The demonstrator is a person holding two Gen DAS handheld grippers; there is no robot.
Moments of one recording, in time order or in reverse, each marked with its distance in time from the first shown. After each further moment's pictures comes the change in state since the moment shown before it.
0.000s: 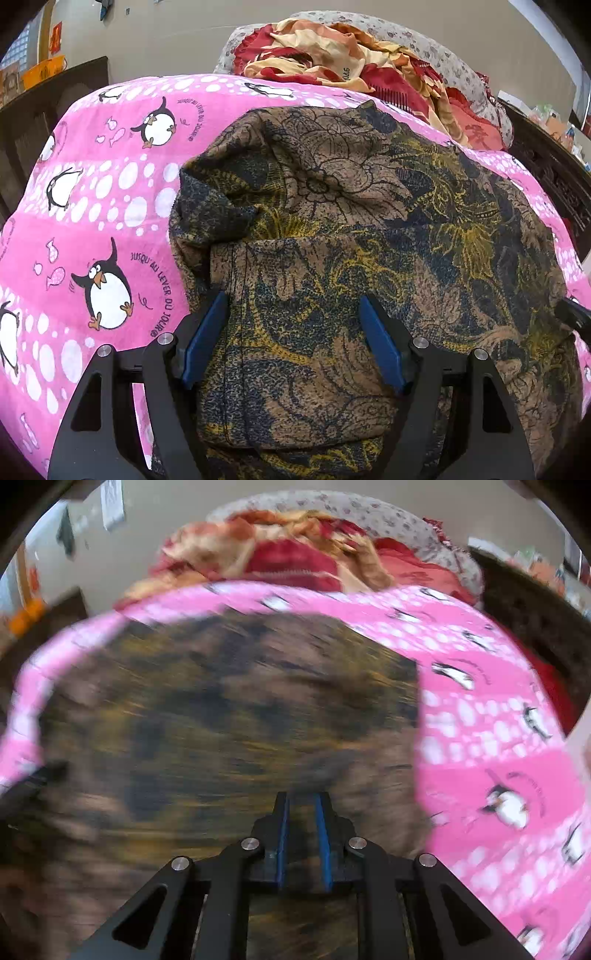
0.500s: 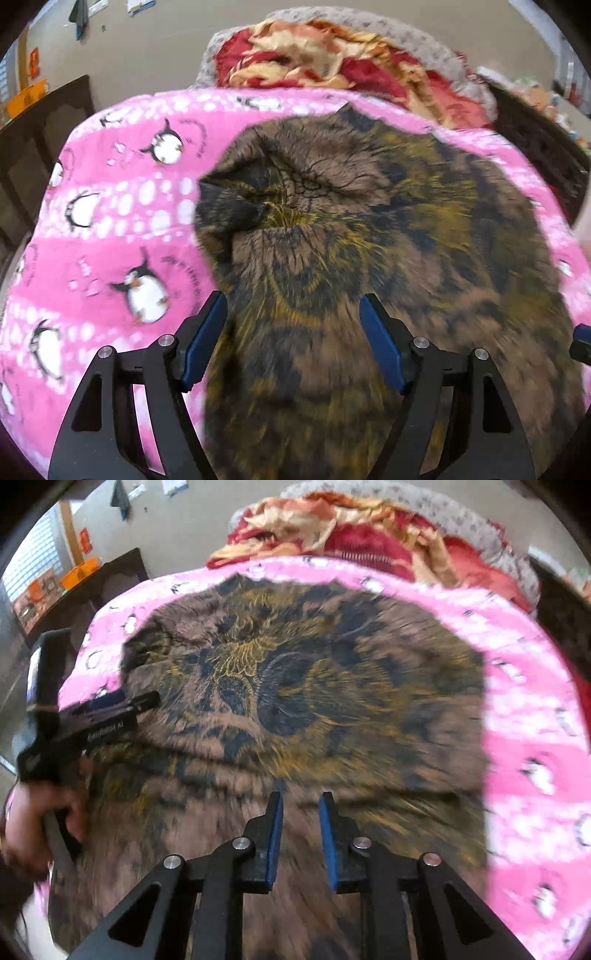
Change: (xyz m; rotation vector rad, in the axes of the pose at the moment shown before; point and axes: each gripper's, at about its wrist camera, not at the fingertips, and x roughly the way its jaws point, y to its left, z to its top) left arm -0.054 0.013 -0.004 0.117 0.023 -0.044; right arm -0.056 0.029 -0.037 -0.135 0.138 0.095
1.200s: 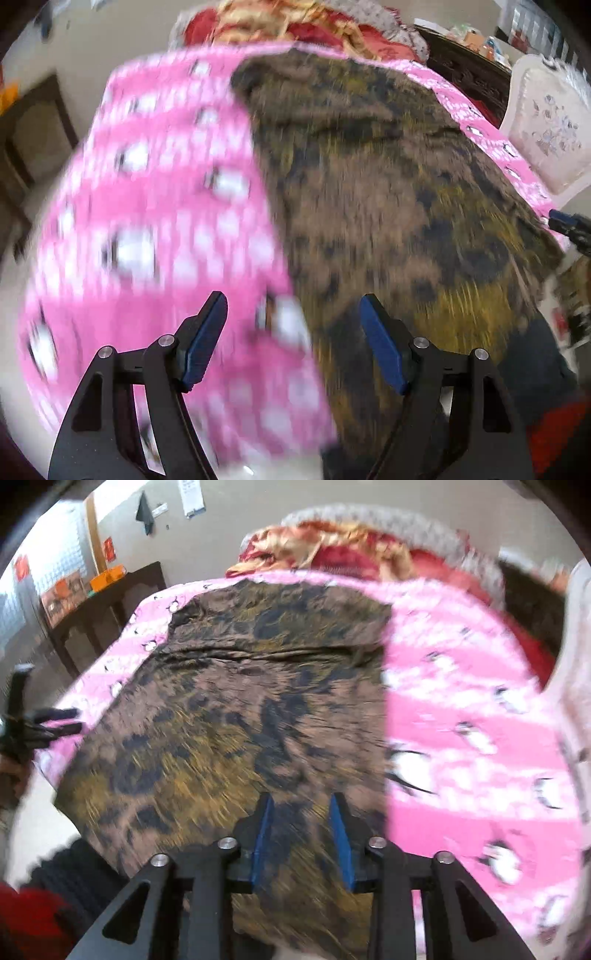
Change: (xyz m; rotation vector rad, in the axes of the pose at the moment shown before) left arm -0.162 0.051 -0.183 0.106 0.208 -0.150; right arm -0.113 -0.040 -0.203 -0.023 -0.117 -0.061
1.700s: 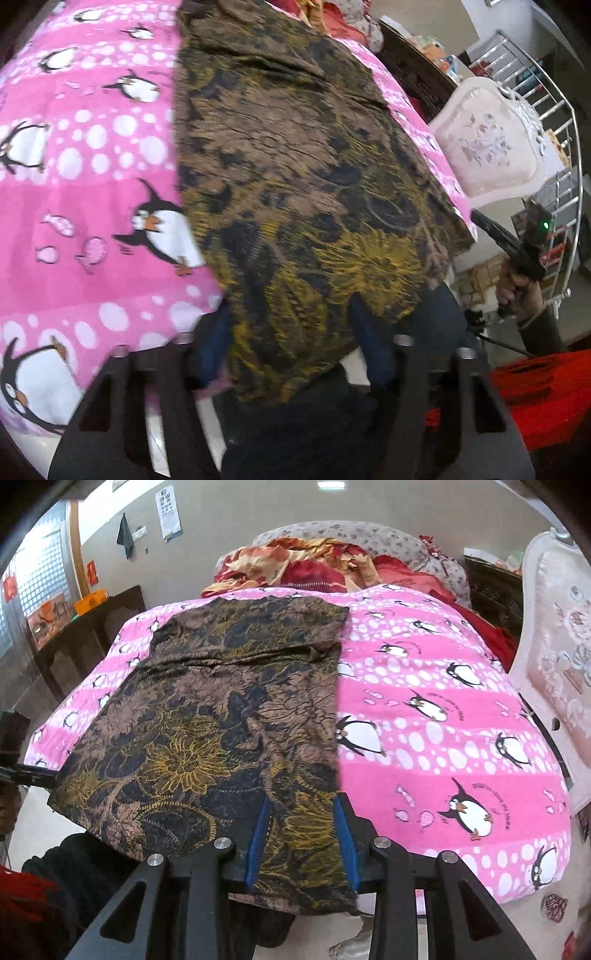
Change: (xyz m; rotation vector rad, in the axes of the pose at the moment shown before) left arm 0.018 -0.007 -0.022 -0.103 0.108 -0.408; right arm -0.021 -0.029 -0.026 0.115 -0.052 -0.004
